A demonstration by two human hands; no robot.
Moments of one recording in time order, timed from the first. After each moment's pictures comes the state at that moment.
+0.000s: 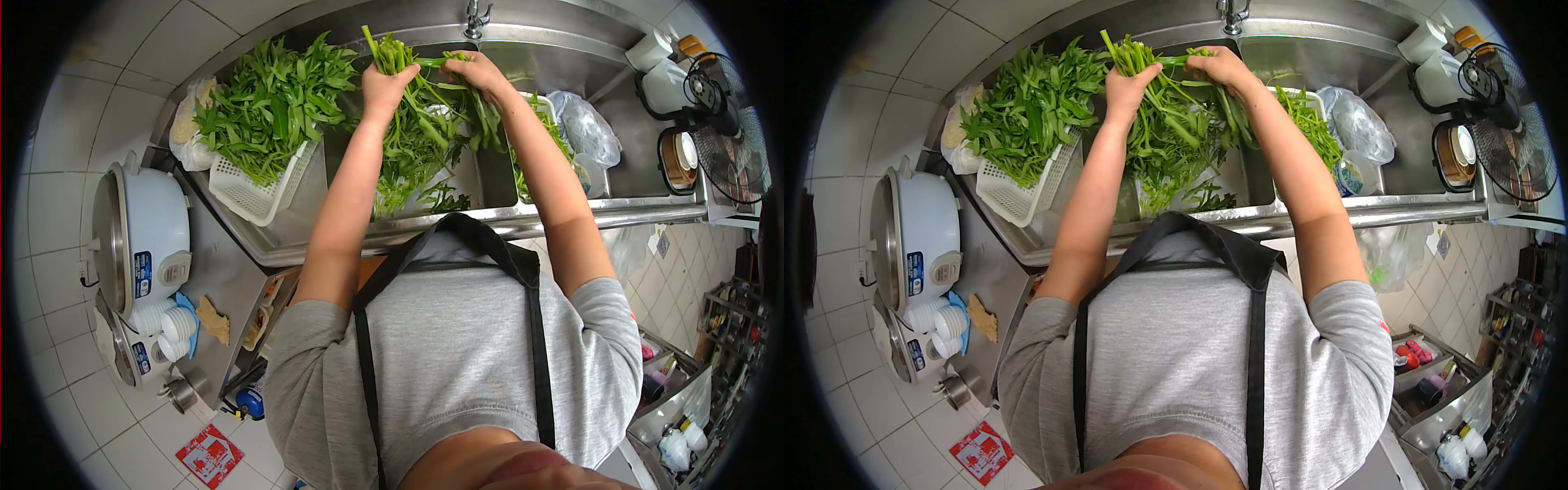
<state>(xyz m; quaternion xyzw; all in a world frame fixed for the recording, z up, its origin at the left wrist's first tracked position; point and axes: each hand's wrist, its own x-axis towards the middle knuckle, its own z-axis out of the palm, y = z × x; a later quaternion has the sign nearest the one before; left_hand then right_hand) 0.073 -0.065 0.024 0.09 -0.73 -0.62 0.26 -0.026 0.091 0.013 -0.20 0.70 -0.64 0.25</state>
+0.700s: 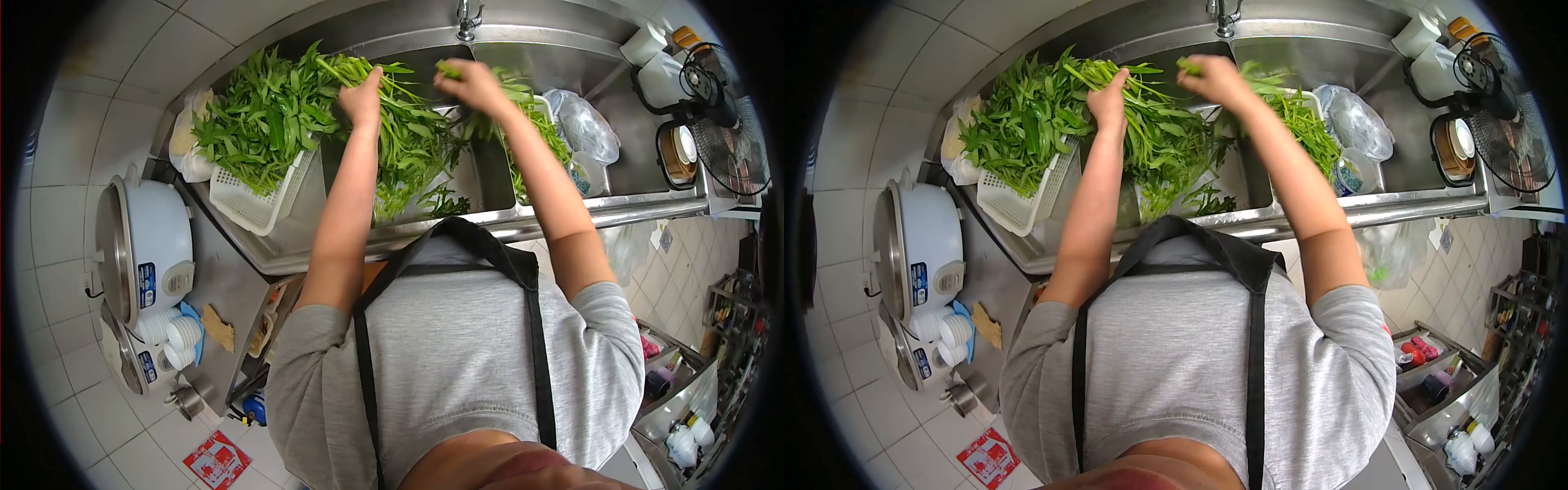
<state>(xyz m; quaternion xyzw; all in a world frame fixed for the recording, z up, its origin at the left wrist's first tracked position) 0.068 -0.076 0.014 0.25 -0.59 -0.69 0.34 -0.002 0.113 0.026 -0.38 0.80 -0.46 0.01</state>
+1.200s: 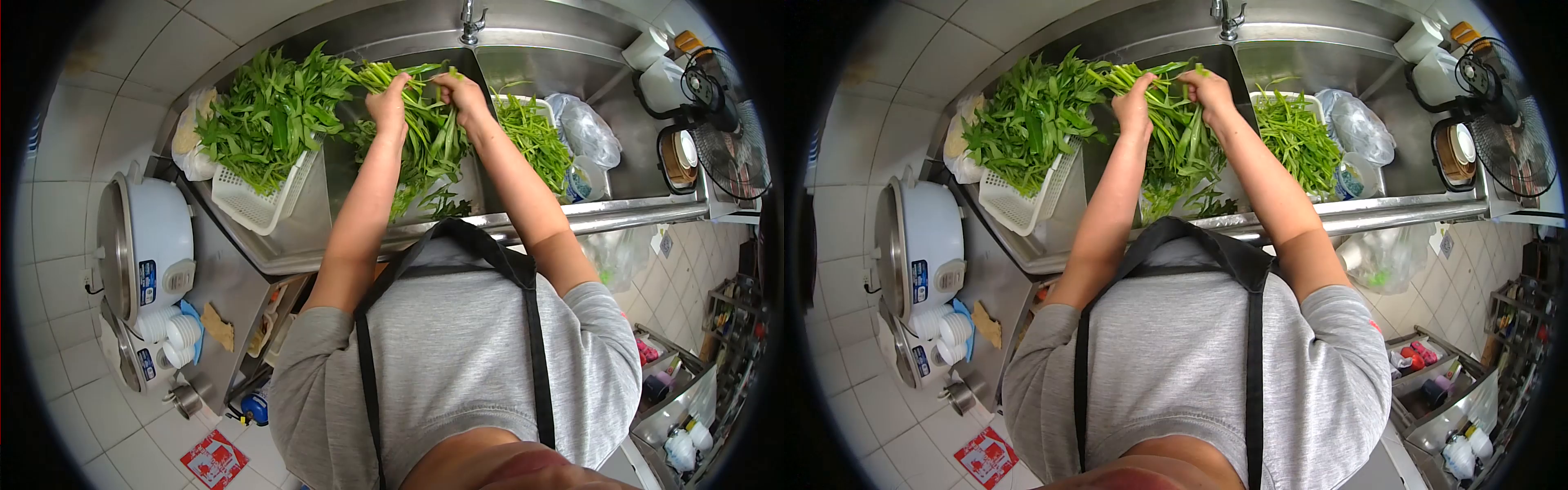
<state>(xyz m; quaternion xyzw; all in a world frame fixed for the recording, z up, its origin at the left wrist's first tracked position) 0.072 -0.037 0.012 0.21 -0.51 -0.77 0.32 0.001 0.076 -0.020 -0.01 0.53 -0.81 0.23</state>
